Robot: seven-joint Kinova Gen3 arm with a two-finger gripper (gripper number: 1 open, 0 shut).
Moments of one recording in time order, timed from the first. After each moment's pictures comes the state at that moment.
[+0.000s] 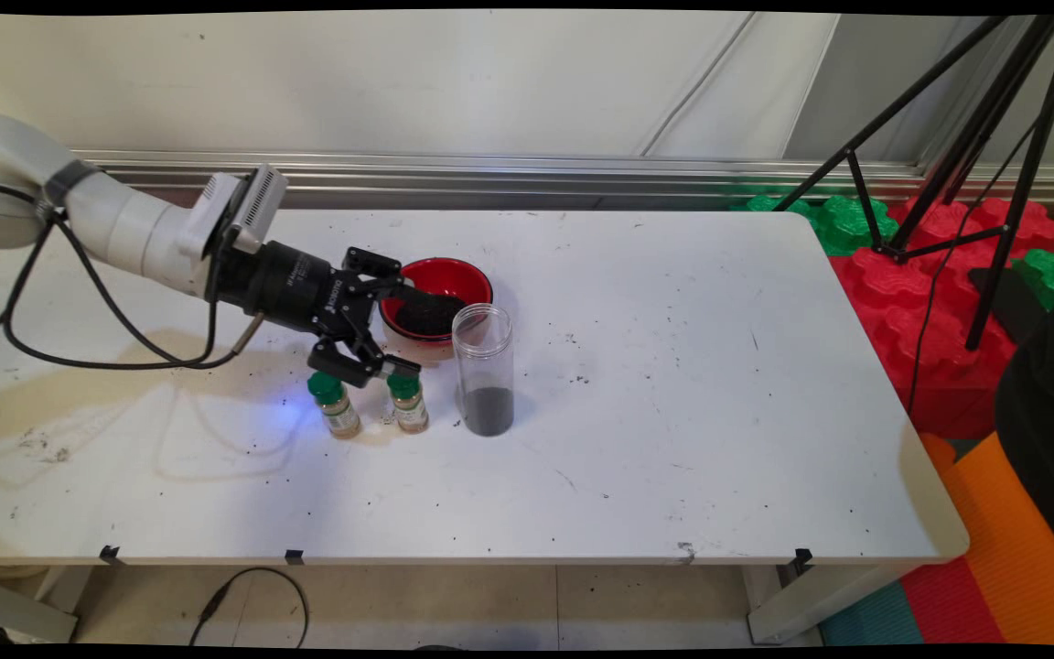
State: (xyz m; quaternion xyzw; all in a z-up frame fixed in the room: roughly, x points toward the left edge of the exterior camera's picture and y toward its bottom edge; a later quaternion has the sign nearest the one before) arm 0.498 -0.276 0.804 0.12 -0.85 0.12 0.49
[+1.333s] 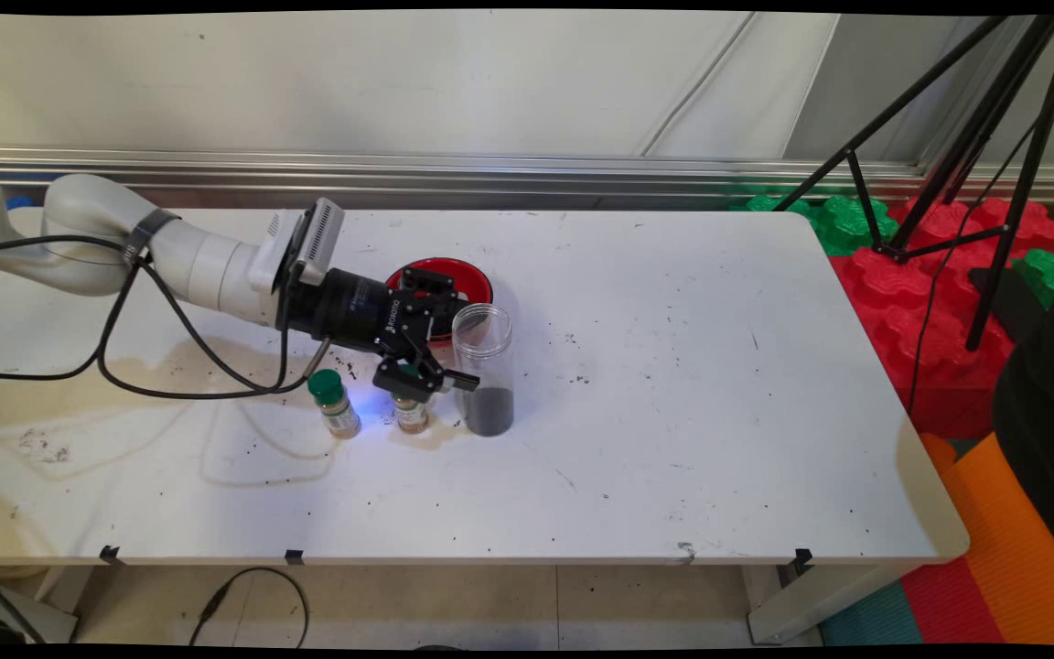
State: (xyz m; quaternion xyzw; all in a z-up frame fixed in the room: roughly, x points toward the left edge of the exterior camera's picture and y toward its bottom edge) arm 0.458 -0.297 0.758 0.11 -0.82 0.14 0.54
